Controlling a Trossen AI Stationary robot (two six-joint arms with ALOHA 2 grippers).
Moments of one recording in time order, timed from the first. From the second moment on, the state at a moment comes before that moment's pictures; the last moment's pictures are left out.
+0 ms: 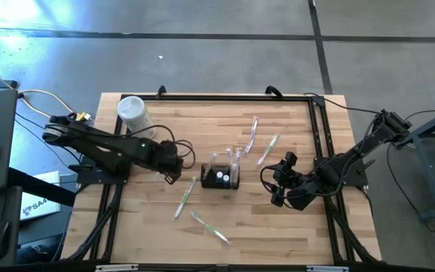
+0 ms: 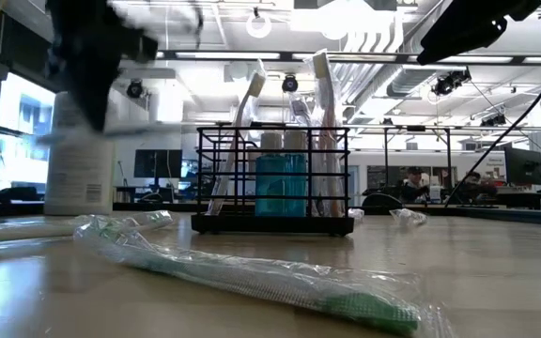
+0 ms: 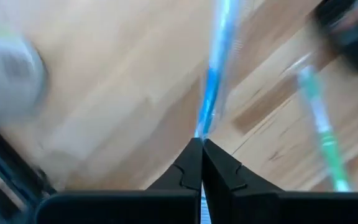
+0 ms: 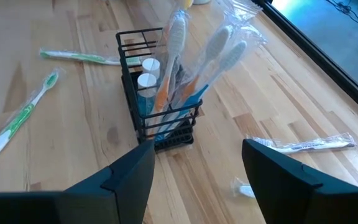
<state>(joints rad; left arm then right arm) -0.20 1.33 1.06 -1.16 -0.29 -1.01 0.61 1.22 0.89 -0.61 0.79 0.69</state>
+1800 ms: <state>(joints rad) -0.82 1.86 1.52 -0.39 -1.19 1.39 0.42 1.40 0.89 0.26 0.32 0.29</state>
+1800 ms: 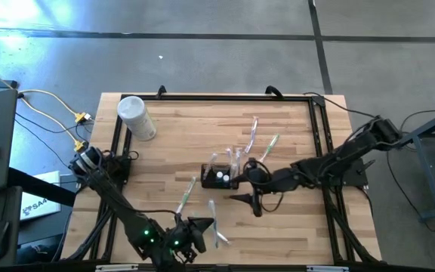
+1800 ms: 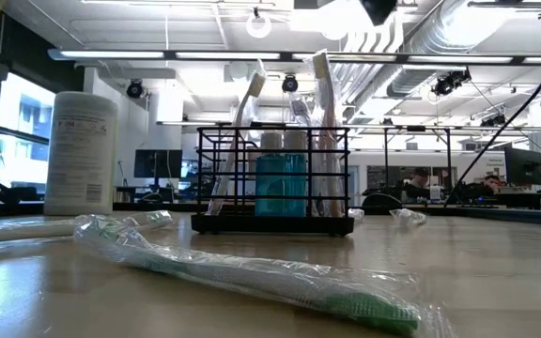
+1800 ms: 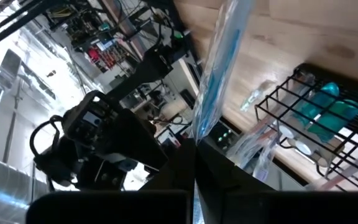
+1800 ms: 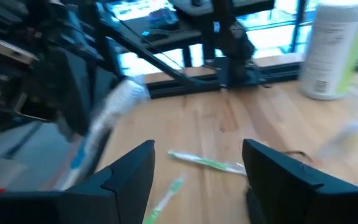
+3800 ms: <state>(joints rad) -0.71 1.86 1.52 -0.39 -1.11 1.46 0.29 1.58 0.89 0.56 -0.11 0.32</state>
